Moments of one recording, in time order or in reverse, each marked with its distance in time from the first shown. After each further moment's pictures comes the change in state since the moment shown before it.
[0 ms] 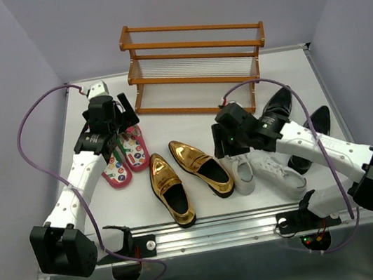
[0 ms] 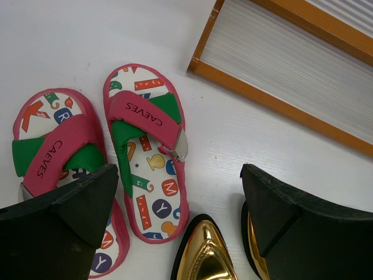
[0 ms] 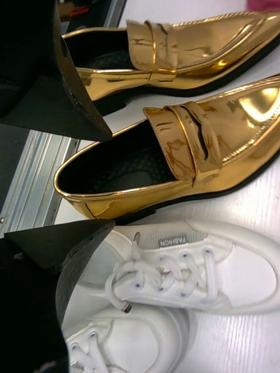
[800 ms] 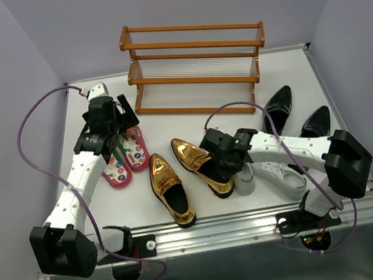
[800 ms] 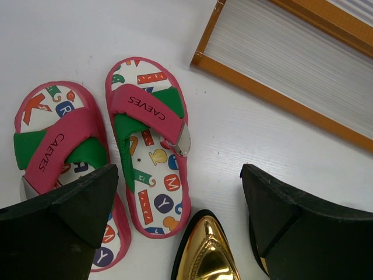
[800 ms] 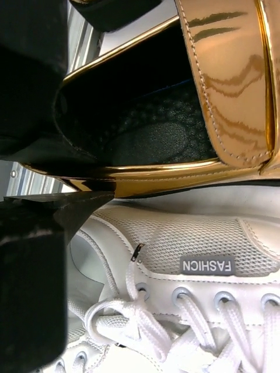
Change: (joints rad) left arm 0.000 -0.002 -0.001 -0.024 -0.005 -0.011; right arm 0.132 0.224 -0.088 0.022 -0.052 -0.119
